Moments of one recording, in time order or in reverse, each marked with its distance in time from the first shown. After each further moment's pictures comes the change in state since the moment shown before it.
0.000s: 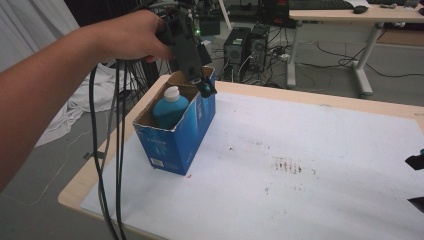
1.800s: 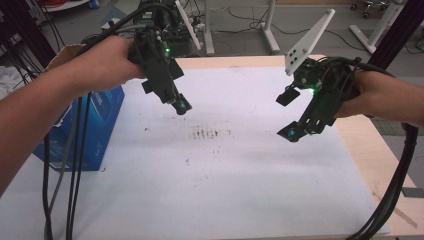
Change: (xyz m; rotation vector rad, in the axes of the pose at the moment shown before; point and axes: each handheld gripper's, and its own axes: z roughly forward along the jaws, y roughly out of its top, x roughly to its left) left arm -0.030 0.086 0.132 -0.033 -0.113 0.157; right arm -0.003 0.028 0.015 0.040 0.014 -0.020
